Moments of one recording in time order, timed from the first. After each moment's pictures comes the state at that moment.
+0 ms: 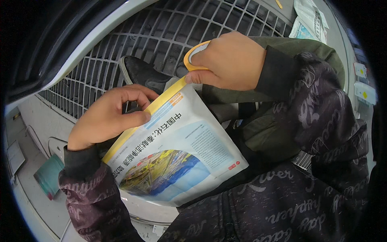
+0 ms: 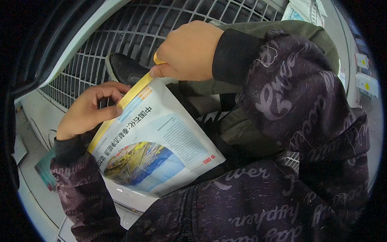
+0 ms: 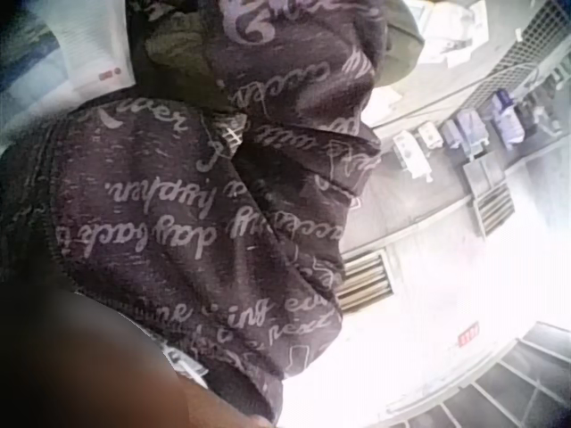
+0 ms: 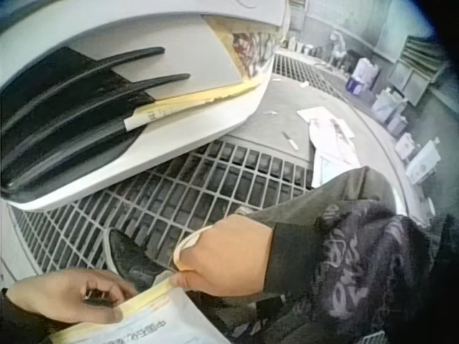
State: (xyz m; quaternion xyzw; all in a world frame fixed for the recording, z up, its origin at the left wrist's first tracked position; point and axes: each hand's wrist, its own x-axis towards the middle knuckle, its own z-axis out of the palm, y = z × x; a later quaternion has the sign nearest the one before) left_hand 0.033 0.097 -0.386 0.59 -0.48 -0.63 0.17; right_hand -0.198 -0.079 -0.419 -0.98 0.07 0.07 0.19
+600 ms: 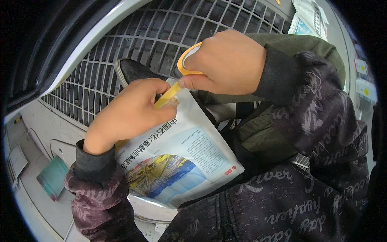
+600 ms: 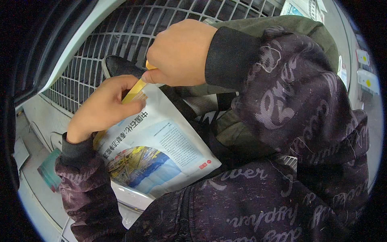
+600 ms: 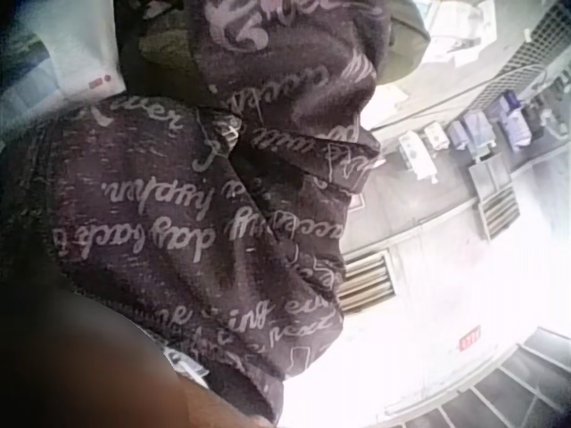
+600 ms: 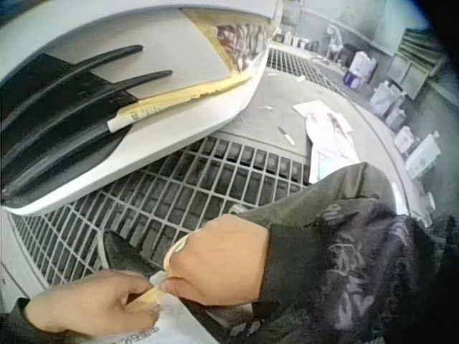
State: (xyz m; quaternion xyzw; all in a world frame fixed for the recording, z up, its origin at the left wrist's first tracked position) left_hand -0.010 0.069 -0.405 0.63 -0.54 -0.55 0.13; right_hand -0.200 -0.082 -0.414 -0.98 0.05 0.05 0.20
